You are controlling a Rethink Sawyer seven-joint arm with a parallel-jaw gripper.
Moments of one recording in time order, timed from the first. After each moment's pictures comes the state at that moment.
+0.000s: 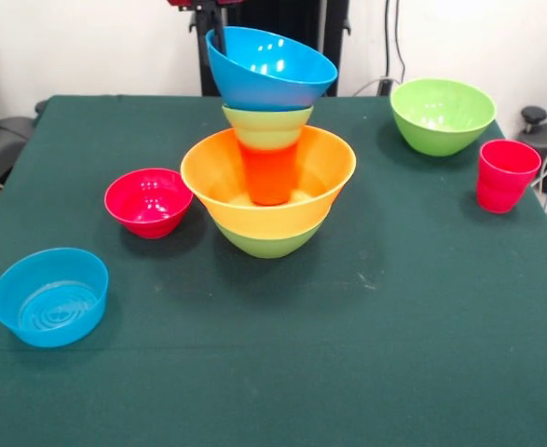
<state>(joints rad) -0.99 -1.00 0.62 2.28 -0.54 0.17 2.17</state>
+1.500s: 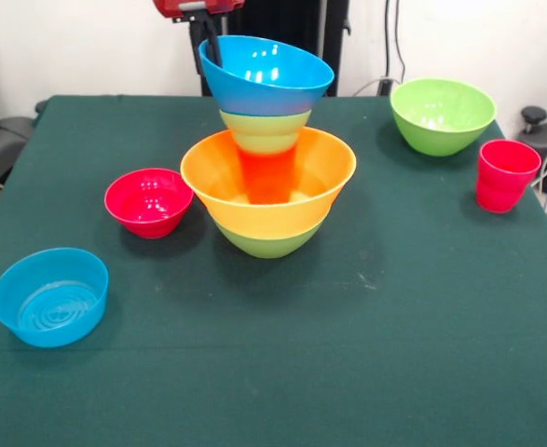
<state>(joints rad) -1.06 -0.94 0.68 2.26 -0.55 0.17 2.17</state>
